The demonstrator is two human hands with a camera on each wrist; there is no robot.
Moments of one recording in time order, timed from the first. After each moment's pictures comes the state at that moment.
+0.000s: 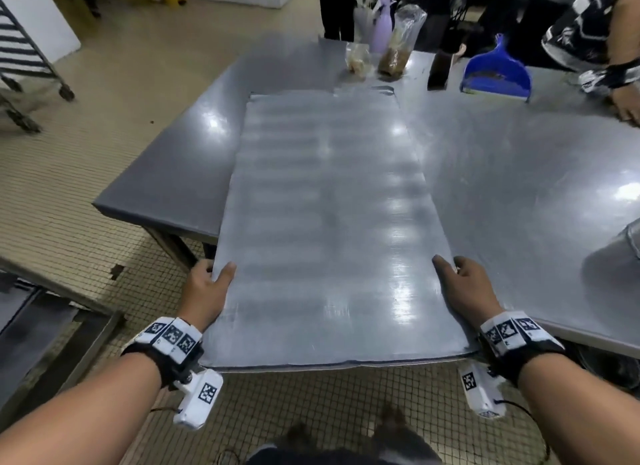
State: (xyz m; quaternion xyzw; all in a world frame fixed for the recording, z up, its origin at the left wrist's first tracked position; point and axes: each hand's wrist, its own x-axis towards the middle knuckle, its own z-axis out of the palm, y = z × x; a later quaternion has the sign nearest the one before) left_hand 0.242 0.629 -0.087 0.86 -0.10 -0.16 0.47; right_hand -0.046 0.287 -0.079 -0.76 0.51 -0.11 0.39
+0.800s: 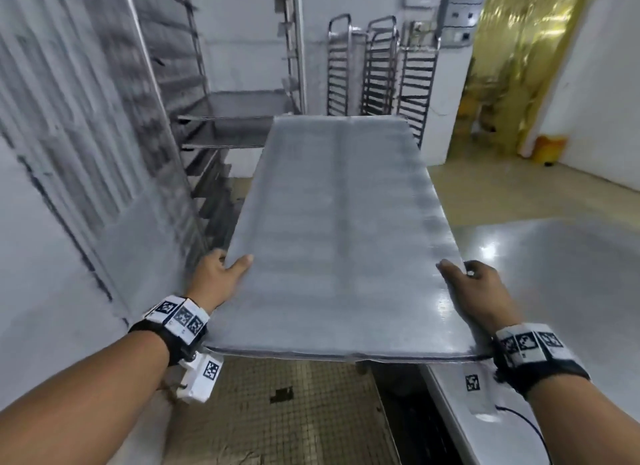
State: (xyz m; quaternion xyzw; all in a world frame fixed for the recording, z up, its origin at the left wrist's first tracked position) left_hand 0.073 0.803 0.066 0.83 0.24 0.25 0.44; right_hand 0.214 0.372 0.080 -0.88 -0.06 -0.06 0.48
